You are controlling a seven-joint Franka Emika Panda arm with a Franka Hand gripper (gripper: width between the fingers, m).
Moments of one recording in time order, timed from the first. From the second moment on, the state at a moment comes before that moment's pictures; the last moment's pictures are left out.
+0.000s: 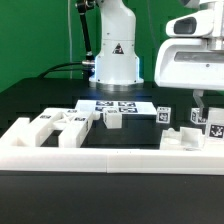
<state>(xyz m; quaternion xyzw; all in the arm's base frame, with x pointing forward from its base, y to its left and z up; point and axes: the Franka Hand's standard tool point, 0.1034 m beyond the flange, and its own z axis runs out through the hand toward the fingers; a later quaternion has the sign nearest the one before) 0.635 0.114 0.076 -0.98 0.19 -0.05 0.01</state>
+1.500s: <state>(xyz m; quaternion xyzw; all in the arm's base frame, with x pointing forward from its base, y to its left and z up) 0.608 0.105 0.101 -0.99 0.10 -0.06 0.00</state>
